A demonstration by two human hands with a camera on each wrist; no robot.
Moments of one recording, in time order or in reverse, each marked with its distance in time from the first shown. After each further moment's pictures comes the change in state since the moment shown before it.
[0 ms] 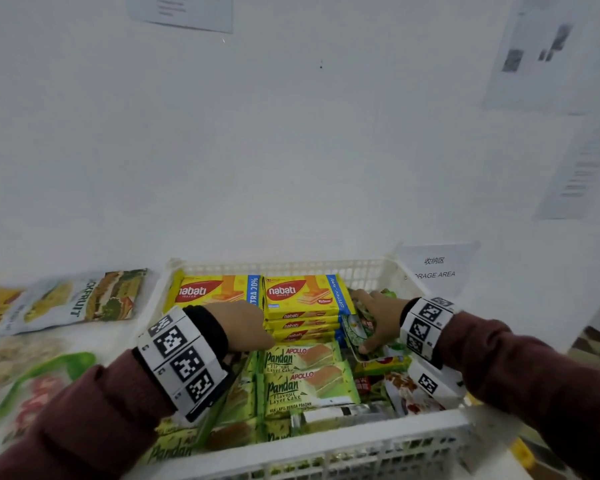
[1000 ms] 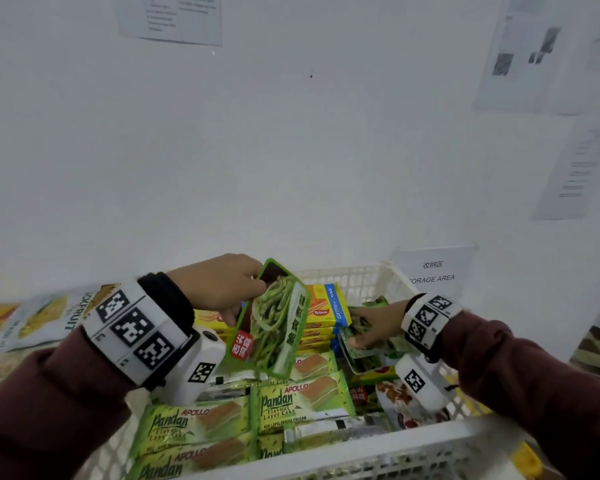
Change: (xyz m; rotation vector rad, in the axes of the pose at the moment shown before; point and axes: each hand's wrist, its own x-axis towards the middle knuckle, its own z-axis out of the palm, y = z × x) left_hand -0.021 -0.016 -0.054 -0.517 0.198 0.193; right_hand -0.009 0.001 -0.018 0.210 -0.261 -0.046
